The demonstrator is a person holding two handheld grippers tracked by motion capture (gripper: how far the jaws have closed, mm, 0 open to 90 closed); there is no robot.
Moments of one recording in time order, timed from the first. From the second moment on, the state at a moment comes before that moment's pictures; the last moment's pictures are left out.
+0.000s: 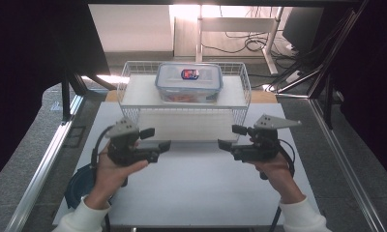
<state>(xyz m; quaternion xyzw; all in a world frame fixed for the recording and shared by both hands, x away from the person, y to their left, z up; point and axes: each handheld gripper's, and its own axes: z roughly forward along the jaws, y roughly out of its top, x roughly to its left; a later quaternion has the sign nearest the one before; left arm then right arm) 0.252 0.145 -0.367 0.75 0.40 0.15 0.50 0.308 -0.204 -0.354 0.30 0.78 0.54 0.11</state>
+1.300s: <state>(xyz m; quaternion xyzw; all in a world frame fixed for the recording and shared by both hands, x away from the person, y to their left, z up) 0.219 0.166 -0.441 0.76 0.46 0.13 0.44 0.275 -0.243 -0.431 0.34 0.79 0.49 0.11</state>
